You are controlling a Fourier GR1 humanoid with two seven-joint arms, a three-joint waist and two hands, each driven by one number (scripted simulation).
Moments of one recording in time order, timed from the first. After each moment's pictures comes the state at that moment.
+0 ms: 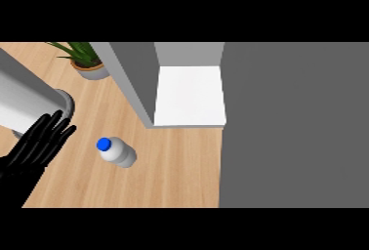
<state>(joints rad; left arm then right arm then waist) 0.16 0.24 0.11 -2.02 0.41 -0.41 0.17 0.64 -0.06 0.18 -2.47 -0.13 0.19 0.09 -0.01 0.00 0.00</state>
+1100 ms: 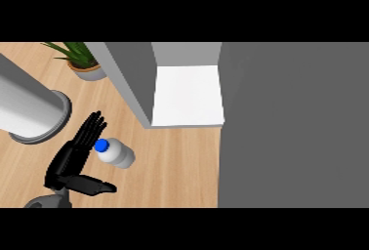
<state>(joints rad) -0.05 0.15 0.13 -1.27 0.05 -0.39 -0.33 0.88 -0.08 0.21 -2.49 -0.10 0.28 -0.11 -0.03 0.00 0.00</state>
